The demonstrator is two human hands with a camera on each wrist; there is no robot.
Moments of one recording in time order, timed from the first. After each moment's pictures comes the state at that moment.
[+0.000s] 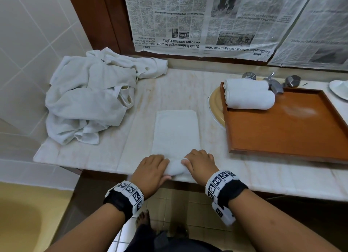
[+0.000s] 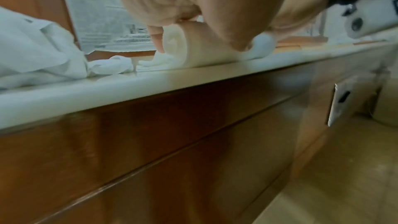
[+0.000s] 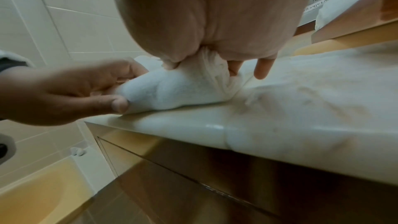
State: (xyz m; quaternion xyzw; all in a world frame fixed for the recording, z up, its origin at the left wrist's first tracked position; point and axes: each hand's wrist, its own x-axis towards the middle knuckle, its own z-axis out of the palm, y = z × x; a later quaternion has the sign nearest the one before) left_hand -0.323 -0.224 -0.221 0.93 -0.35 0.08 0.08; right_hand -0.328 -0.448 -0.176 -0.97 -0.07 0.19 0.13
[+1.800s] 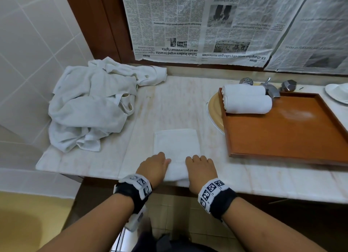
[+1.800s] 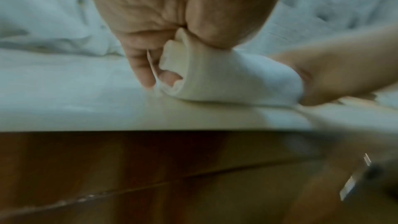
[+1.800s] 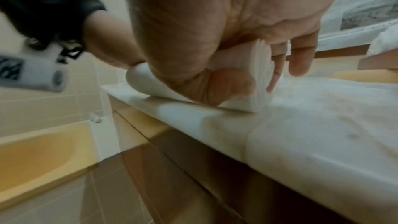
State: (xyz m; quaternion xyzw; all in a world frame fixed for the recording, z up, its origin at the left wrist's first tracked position) left_hand -0.295 -0.249 -0.187 0.97 -0.16 -0.06 0.18; right_hand -0.341 -0.430 -0.158 -0.99 -0.07 0.15 -0.01
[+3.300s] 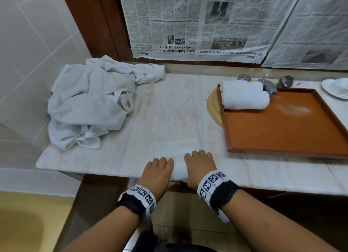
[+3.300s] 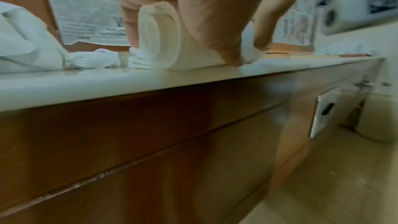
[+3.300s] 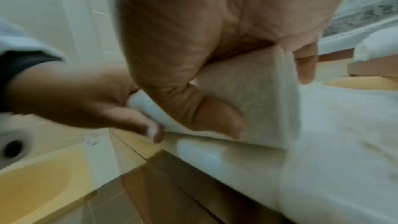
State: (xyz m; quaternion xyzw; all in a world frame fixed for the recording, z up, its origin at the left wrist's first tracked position) left_hand -0.334 -0.253 -0.200 0.95 -0.31 0.03 0.01; right_hand -0.341 -0.426 -0.151 -0.98 -0.05 0.17 -0.02
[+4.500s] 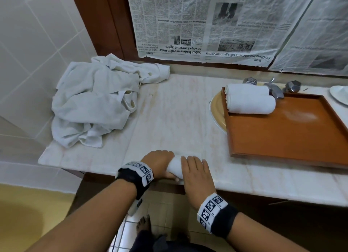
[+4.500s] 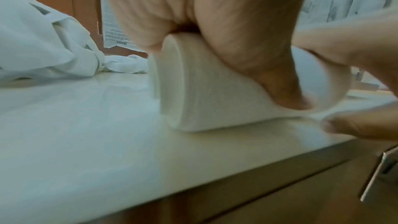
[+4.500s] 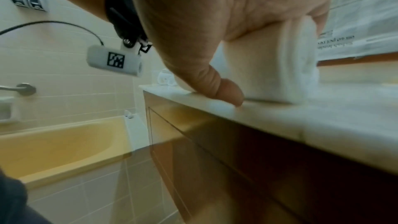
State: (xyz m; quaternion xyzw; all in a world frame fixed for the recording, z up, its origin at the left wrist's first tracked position) left_hand -0.278 -0.257 -0.165 0.93 -0.29 -0.20 0.08; right_hand -0.372 -0.409 -0.174 -1.00 -0.07 0.01 0.03
